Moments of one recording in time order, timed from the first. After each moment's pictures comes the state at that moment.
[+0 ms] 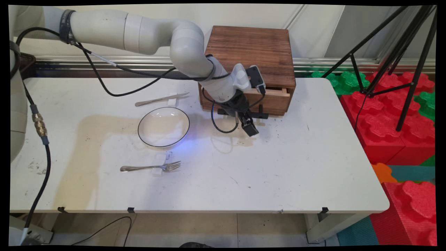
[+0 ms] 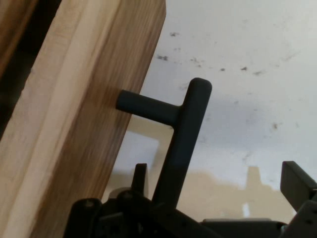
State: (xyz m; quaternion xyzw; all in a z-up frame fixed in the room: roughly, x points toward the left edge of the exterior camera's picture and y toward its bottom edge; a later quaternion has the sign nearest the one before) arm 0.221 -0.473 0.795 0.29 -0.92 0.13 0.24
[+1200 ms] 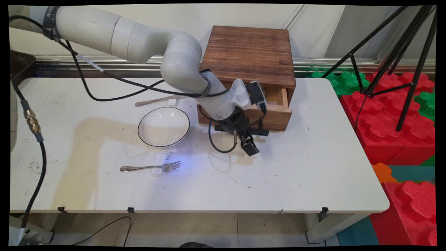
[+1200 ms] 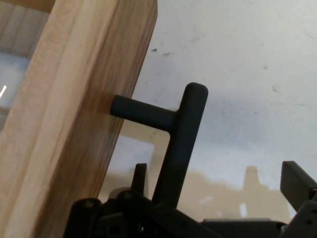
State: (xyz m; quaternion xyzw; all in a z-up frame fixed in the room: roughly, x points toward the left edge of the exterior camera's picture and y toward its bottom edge) arm 0.199 -0.415 0.795 0.29 -0.92 0.10 0.24
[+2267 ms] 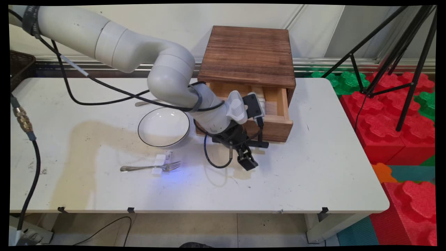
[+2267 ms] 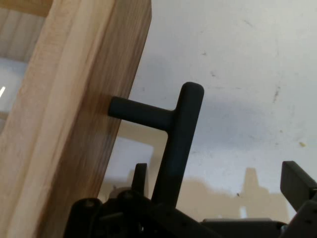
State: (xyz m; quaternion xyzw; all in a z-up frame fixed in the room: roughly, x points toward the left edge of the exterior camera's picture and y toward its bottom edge) arm 0.192 -0.372 0.794 0.27 -0.92 0.09 0.25
